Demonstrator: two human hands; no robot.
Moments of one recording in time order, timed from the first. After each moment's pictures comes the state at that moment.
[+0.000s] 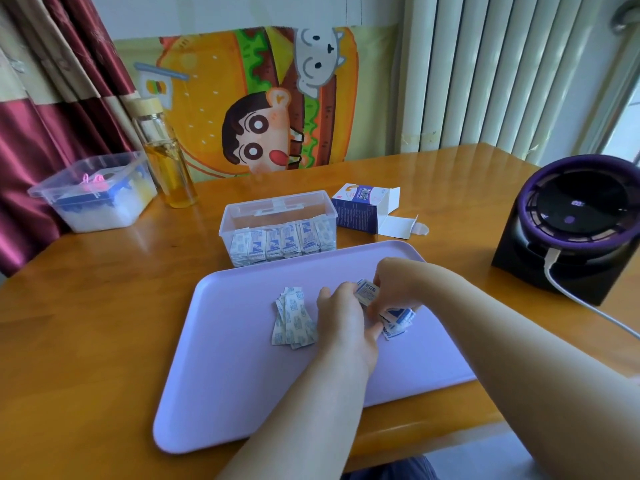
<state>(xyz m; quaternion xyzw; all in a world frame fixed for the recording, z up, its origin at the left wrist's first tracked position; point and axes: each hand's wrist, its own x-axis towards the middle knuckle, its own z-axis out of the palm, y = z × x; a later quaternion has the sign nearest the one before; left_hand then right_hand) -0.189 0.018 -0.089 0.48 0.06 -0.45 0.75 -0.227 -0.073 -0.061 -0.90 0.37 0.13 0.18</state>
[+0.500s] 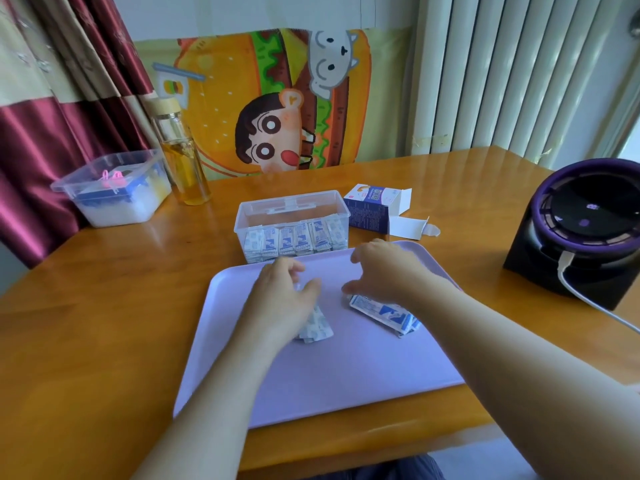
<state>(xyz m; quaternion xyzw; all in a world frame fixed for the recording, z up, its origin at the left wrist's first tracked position) -0.106 0.077 -0.078 0.85 -0.36 -0.12 0.36 -0.200 -0.052 -0.063 -0.94 0.34 -0.04 0.09</state>
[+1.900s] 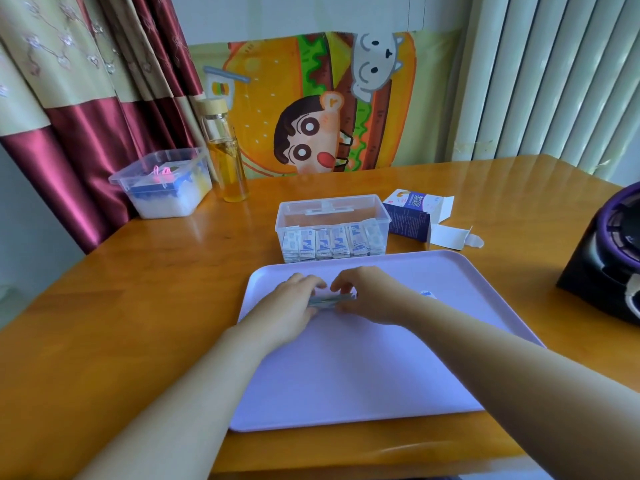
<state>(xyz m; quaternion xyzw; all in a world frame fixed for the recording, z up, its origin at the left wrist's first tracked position) -0.039 0.088 -0.110 0.83 -0.53 -0.09 0.16 -0.150 -0.041 -0.100 -0.95 0.19 -0.04 0.25</state>
